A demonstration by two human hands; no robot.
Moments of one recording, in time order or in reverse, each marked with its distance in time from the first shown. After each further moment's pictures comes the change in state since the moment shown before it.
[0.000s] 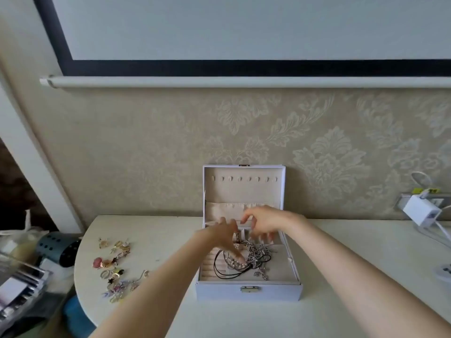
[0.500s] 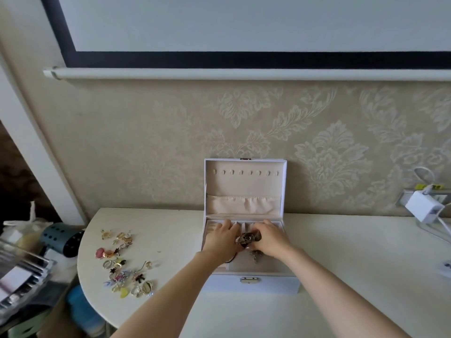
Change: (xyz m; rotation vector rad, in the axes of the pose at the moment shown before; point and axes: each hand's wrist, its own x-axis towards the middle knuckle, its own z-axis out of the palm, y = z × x) left_hand -0.004 0.003 0.052 0.101 0.418 0.040; right_hand 0.007 0.041 0.069 -0.160 0.330 0.058
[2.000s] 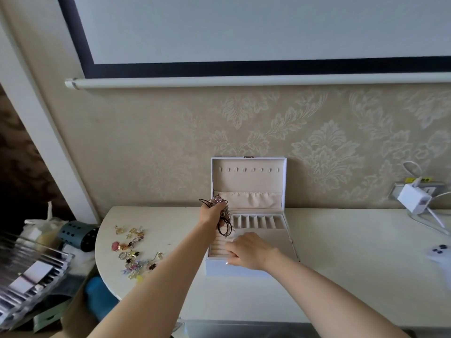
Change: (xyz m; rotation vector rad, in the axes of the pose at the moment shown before) left_hand -0.015 -0.010 -0.050 -1.554 0.299 -0.539; right_hand -0.044 -0.049 0.021 -0.408 -0.034 -0.600
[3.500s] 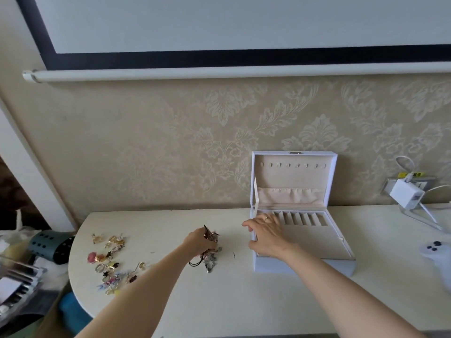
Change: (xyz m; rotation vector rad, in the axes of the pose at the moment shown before) left_hand 0.049 -0.061 -0.022 1.079 -0.217 0.029; right_hand -0.007 0.082 0.021 0.171 0.149 0.411
